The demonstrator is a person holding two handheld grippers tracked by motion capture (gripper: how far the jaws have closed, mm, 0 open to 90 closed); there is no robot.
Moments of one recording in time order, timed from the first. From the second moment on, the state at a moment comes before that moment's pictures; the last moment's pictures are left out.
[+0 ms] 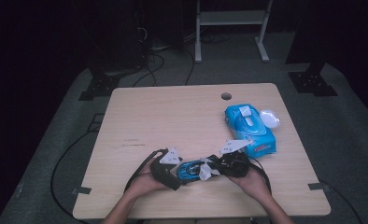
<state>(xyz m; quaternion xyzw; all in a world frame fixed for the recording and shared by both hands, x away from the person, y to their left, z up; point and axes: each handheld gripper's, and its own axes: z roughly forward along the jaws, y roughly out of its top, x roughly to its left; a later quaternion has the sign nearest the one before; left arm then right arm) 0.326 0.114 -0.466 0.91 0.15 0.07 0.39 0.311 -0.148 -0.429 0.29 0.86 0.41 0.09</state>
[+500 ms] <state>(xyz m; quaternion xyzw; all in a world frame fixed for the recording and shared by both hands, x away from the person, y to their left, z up) 0.326 0.111 -0.473 0.92 0.14 0.07 0.37 0.296 -0.128 -0.449 0.24 0.88 0.38 0.15</state>
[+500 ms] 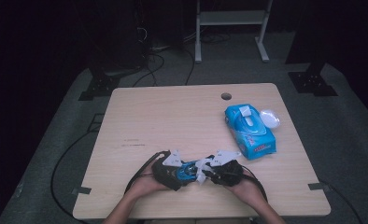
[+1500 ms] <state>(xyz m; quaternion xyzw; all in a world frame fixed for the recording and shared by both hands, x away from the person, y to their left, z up) 0.324 0.107 -0.474 0.92 0.14 0.08 0.37 0.302 -0.151 -0.447 0.28 0.87 0.37 0.14</state>
